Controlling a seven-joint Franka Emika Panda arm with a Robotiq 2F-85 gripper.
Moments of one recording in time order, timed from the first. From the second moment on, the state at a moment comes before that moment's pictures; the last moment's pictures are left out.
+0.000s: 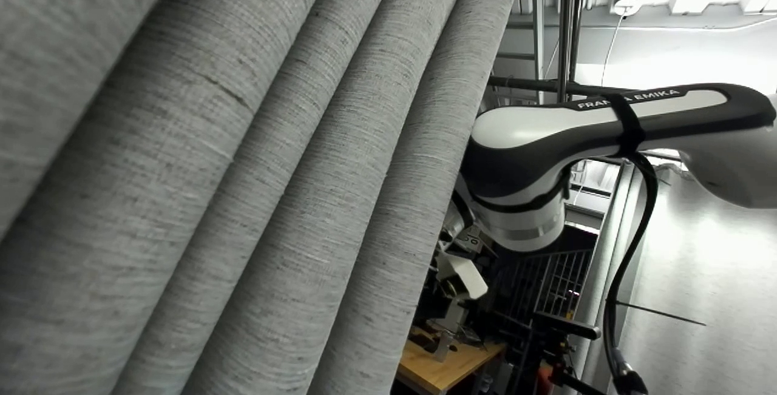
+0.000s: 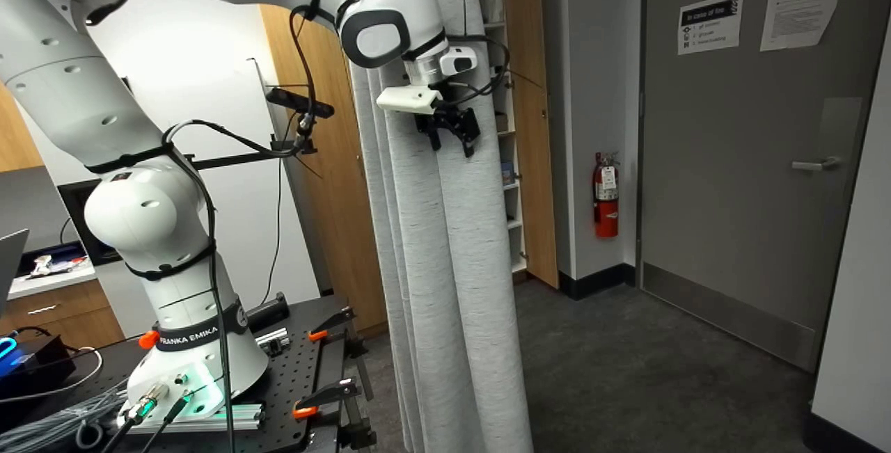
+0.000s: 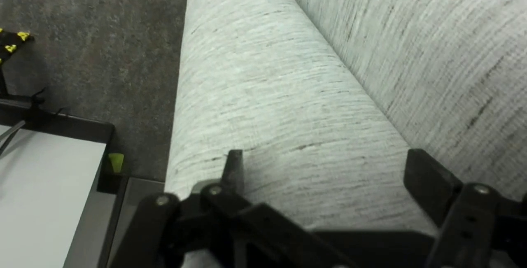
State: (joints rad) arm 0.20 -0.26 -0.01 -2.36 0.37 2.34 -0.62
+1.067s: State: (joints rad) arm 0.30 -0.31 0.02 -2.45 0.64 2.51 -0.72
